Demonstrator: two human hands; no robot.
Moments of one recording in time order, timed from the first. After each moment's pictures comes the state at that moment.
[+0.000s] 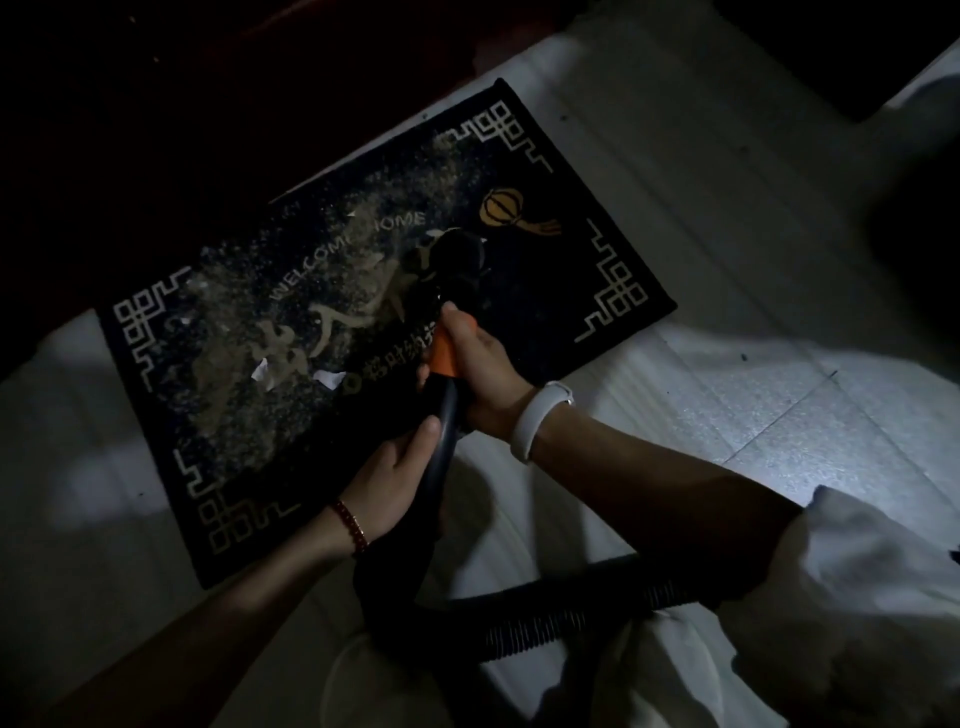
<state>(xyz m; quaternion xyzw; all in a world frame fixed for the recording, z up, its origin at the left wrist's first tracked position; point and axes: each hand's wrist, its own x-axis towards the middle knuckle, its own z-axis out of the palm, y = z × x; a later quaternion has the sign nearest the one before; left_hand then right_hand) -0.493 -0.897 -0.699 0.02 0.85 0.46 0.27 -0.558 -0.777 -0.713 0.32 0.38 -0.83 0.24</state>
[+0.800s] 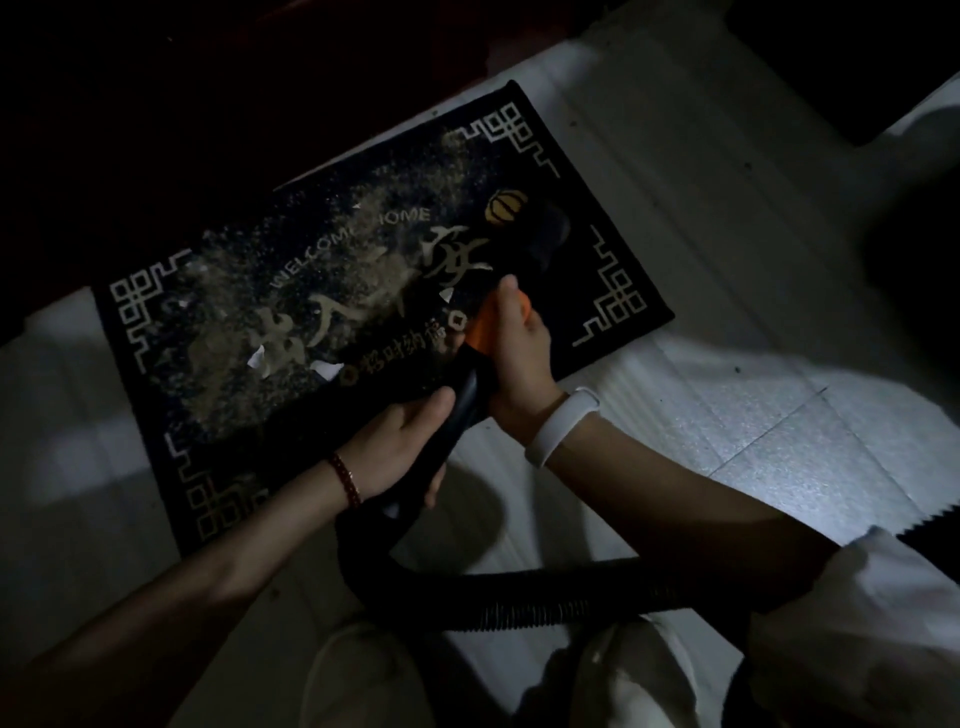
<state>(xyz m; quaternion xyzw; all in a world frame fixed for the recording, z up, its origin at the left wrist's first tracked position) -0.513 -0.889 -0.682 -0.02 0.76 0.51 0.40 -0.556 -0.759 -0.695 0.33 0.45 -0.83 0.07</state>
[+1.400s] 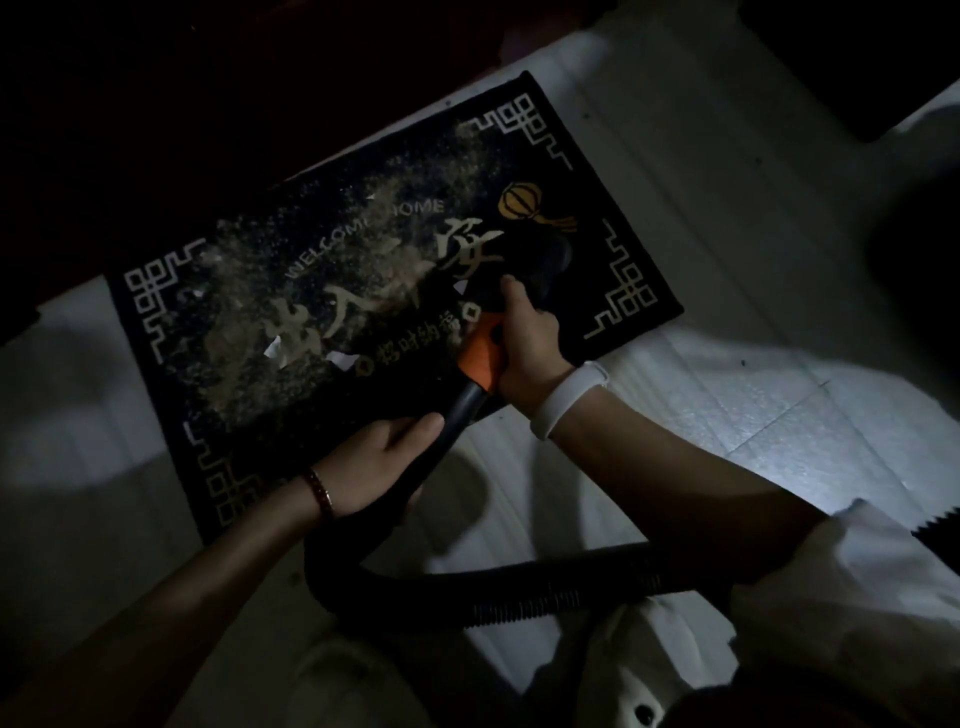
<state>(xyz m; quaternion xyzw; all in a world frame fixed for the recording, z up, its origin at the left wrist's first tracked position) -0.501 -0.925 -0.673 -0.03 0.78 0.47 0.42 -0.571 -0.770 -0.679 0.45 0.45 -0.77 0.12</state>
